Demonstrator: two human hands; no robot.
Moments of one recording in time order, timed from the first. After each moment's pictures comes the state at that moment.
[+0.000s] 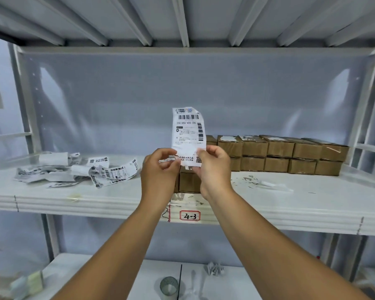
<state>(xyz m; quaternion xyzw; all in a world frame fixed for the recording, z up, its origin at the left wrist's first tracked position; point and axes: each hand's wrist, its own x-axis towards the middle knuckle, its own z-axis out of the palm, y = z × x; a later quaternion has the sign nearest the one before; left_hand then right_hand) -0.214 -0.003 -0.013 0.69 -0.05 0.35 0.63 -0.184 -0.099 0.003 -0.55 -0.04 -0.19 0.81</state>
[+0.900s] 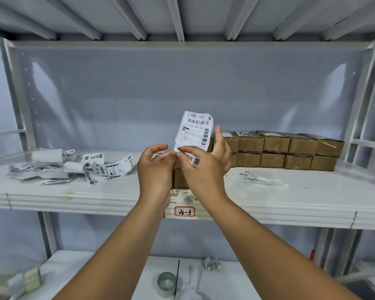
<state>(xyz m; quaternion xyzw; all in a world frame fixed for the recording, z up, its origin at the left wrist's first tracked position) -0.223 -0.021 -0.006 0.54 -0.01 0.28 0.79 -0.198 -0.107 -0.017 -0.81 -0.13 -0.39 0.43</state>
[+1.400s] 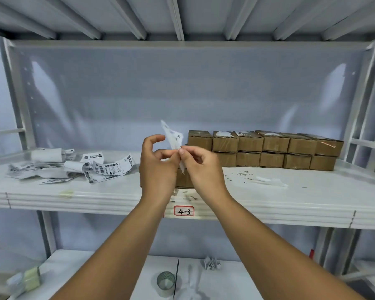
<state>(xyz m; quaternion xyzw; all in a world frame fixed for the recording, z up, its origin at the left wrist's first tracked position) -0.223 -0.024 -0.006 0.64 -0.02 0.35 0.68 -0.207 -0.113 -0.010 -0.71 -0.22 -0.25 0.62</state>
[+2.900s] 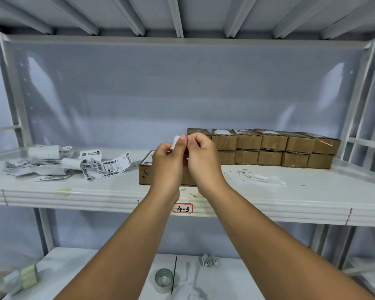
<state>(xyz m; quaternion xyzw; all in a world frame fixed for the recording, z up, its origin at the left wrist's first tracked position) -0.221 -0.042 0.000 0.60 -0.04 0.27 0.75 -0.202 -0.101 0.007 -0.70 -0.16 -0.21 0.66</state>
